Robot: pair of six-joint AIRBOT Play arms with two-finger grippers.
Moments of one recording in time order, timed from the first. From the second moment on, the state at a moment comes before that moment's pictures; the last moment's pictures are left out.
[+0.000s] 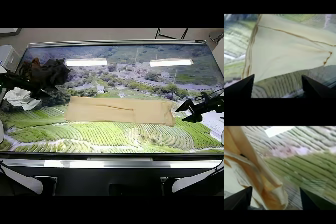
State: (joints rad) left arm 0.27 -1.85 1.88 0.86 -1.62 -1.52; right arm -0.56 -1.89 1.54 -1.01 1.55 1.47
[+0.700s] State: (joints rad) left arm -0.05 -1.73 1.88 0.86 -1.61 -1.53; right arm -0.33 -1.94 1.50 -0.88 1.43 1.36
